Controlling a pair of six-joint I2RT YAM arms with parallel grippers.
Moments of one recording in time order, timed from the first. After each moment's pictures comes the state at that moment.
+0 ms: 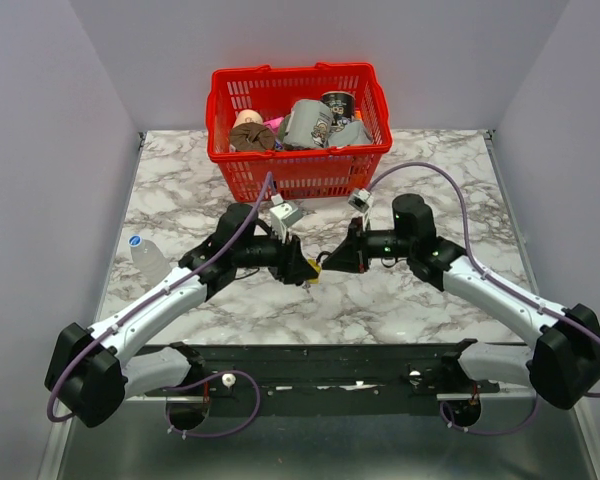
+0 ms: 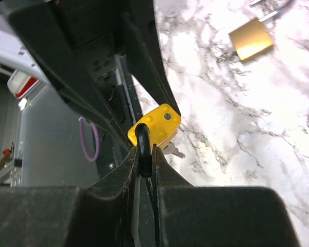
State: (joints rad) left arm -0.62 1.12 0.76 -0.10 0.66 -0.28; right arm 0.60 1.20 0.79 0.04 -0.82 0.32
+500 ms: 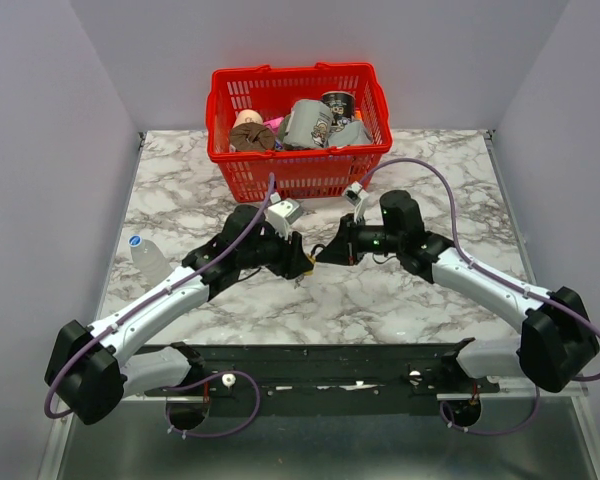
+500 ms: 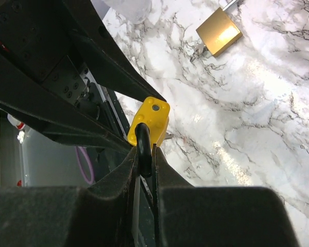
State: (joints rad) left arm -0.66 1.13 0.79 -0.18 0.36 -0.26; right arm 0.61 1.31 0.84 0.03 -0.67 0.44
